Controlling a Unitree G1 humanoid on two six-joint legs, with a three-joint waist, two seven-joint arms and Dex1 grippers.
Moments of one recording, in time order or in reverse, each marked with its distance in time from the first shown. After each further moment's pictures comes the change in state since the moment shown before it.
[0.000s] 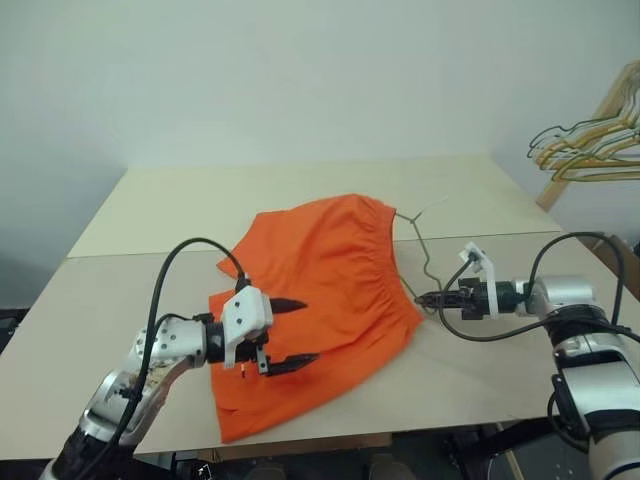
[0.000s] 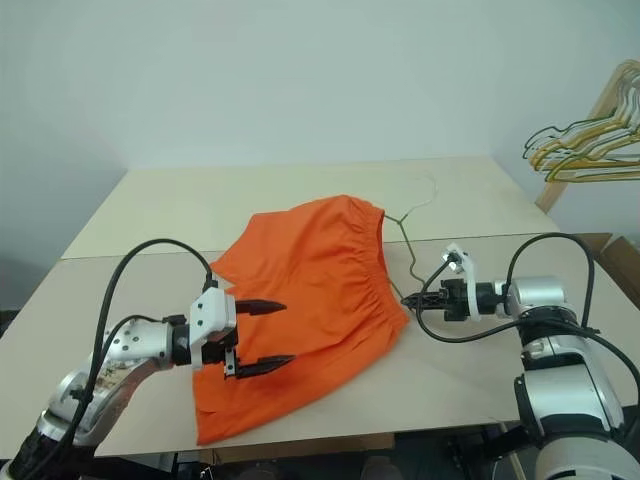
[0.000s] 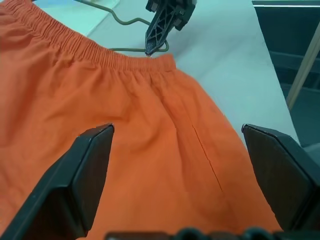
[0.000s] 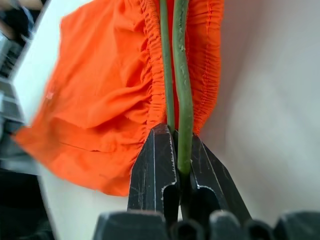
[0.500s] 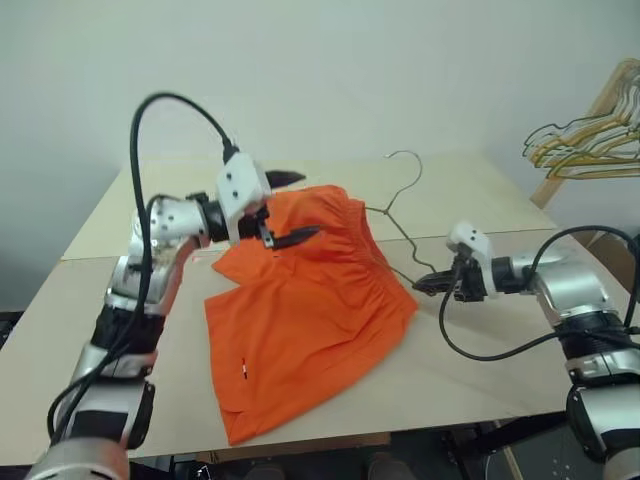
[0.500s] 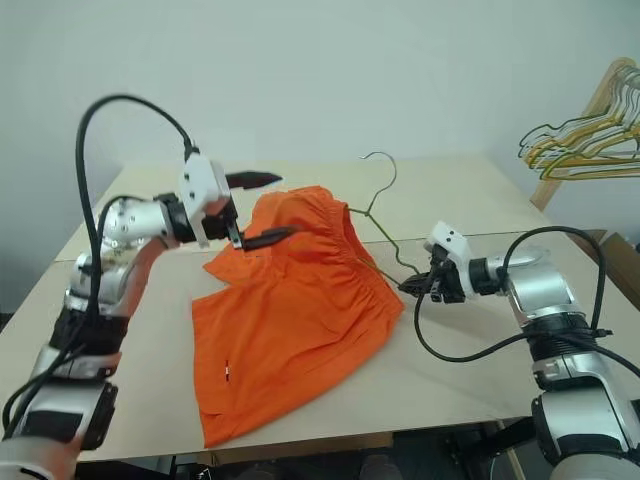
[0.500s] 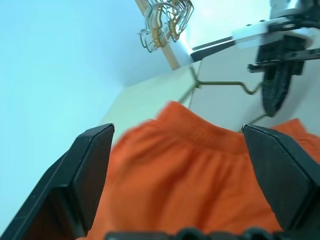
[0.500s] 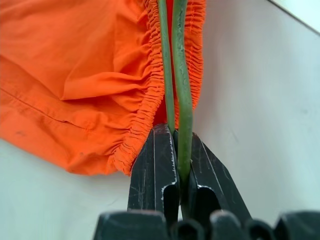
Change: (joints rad) left arm -0.653 -0.063 0.019 0.576 0.098 -0.230 -0.100; right arm 0.107 -0.036 0.006 -0.415 -0.124 -0.207 -0.078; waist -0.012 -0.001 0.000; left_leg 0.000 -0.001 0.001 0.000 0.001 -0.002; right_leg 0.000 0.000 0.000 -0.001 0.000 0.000
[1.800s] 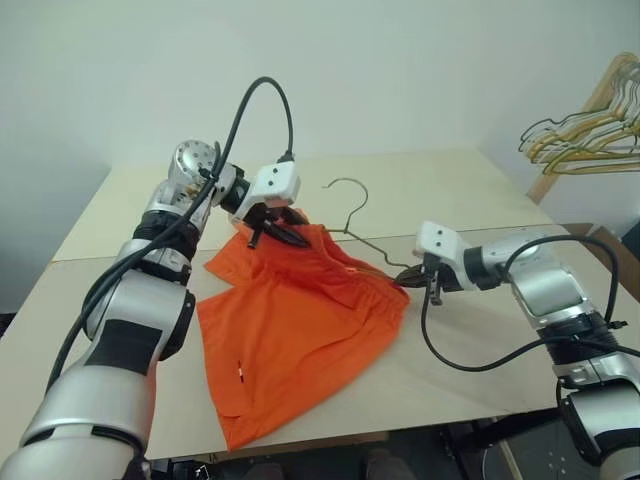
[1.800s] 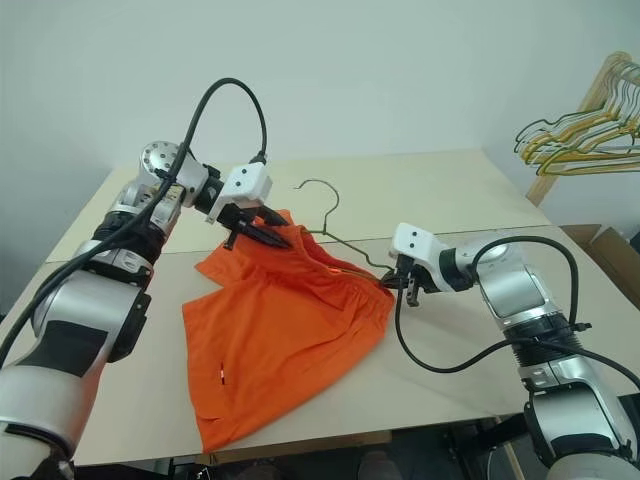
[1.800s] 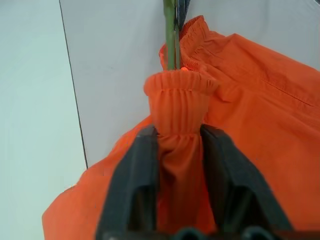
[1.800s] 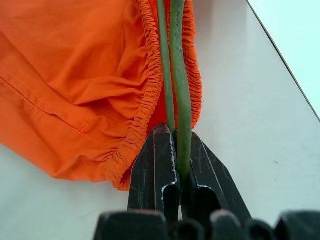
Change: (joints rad) left arm -0.486 -0.119 -0.221 0.928 0.278 -0.339 -0.568; right arm -0.016 0.017 0.084 -0.215 -0.156 -0.049 -0.067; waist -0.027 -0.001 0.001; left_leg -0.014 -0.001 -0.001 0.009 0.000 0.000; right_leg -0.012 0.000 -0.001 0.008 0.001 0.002
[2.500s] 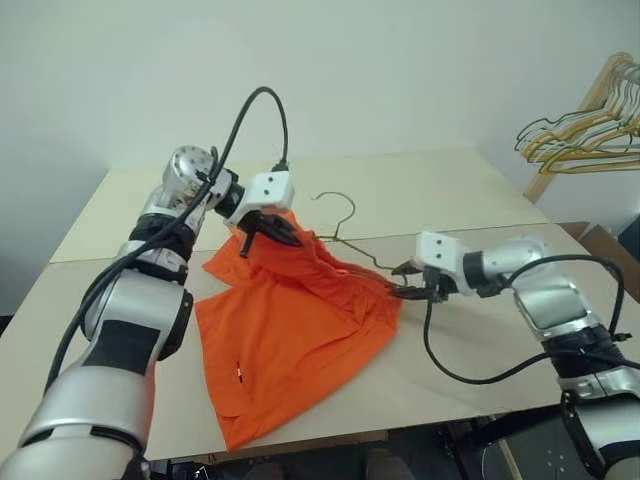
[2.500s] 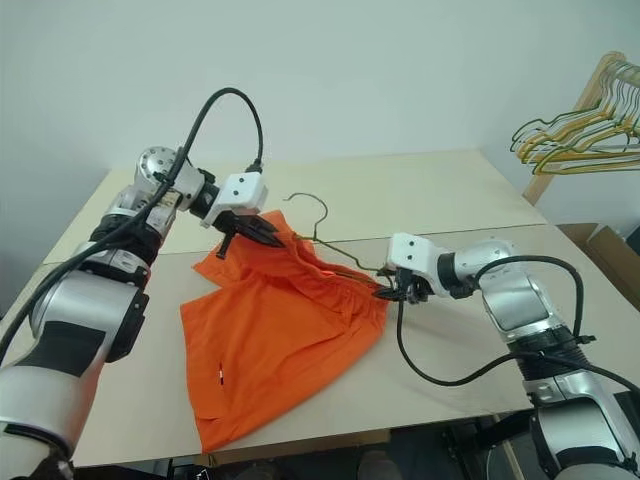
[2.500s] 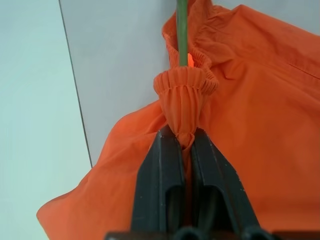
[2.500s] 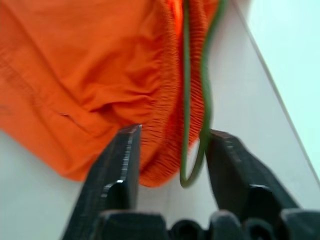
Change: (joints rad) left arm 0.003 0.021 0.034 0.049 0.076 -0.086 0.029; right arm 0.081 -0.016 -0.066 -0.077 0.012 -0.137 -0.045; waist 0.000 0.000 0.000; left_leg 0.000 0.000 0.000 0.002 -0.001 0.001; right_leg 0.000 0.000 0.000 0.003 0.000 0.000
